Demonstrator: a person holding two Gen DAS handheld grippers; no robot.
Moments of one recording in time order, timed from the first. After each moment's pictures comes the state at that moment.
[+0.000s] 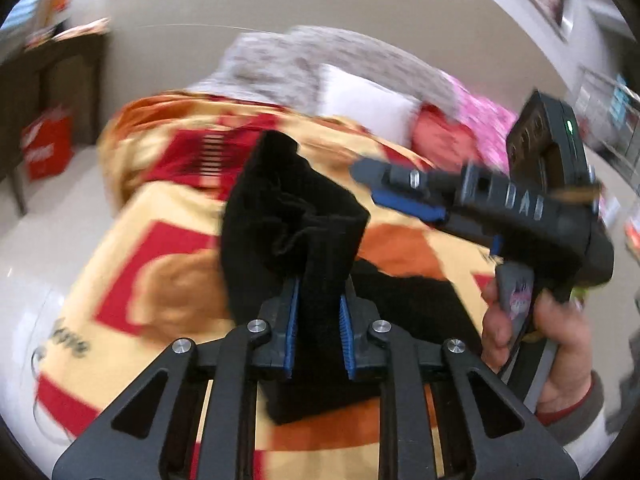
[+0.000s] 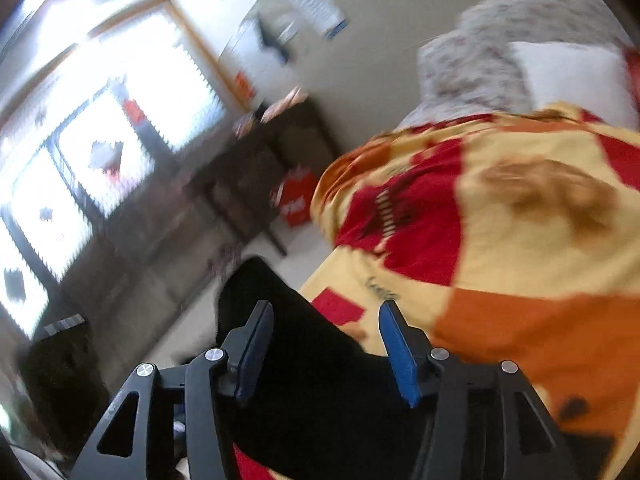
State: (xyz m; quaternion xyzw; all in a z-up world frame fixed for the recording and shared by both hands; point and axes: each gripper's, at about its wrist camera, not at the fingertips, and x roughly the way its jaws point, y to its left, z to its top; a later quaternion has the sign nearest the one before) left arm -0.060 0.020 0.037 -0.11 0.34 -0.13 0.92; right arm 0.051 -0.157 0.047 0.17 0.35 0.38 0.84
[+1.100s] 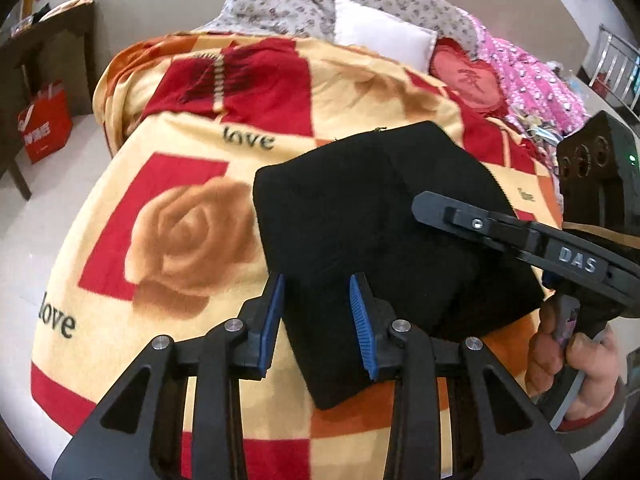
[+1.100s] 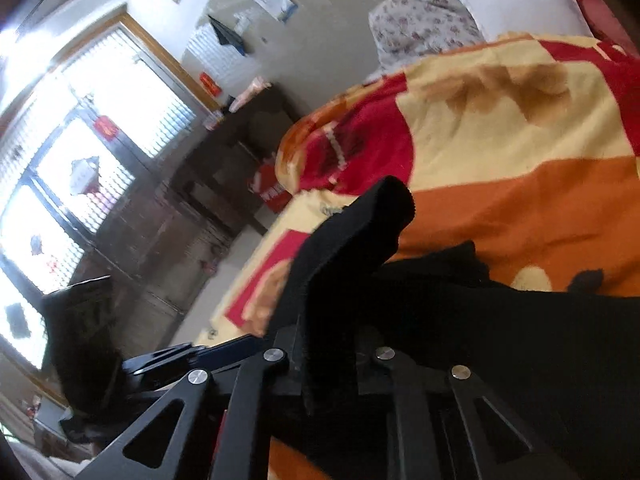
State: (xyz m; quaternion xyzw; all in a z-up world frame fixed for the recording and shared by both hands) left arm -0.040 0.033 -0.017 -0.07 0.43 -0.11 0.89; right arm 0.024 -0.162 -0.018 0.17 0.39 0.38 0.82
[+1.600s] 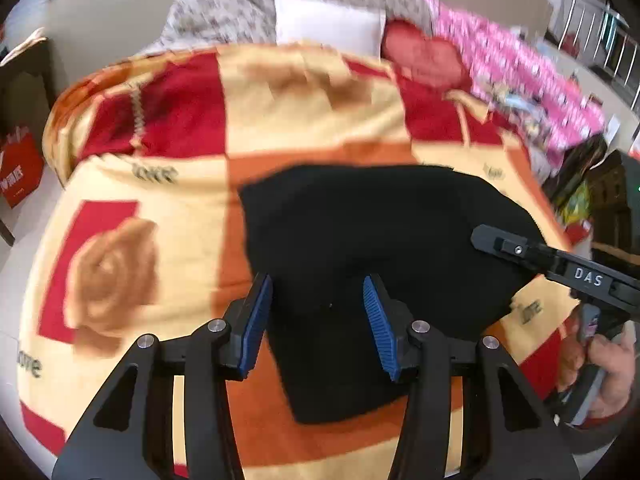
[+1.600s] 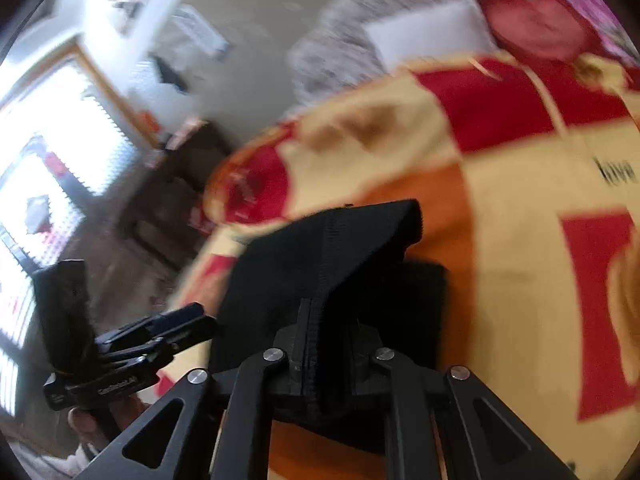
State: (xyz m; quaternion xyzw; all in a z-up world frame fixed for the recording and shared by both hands) left arm -0.014 -0.042 -0.017 -0.01 0.44 -0.15 0.88; right arm -0.009 -0.291 -0.025 0.17 0.42 0.21 0.86
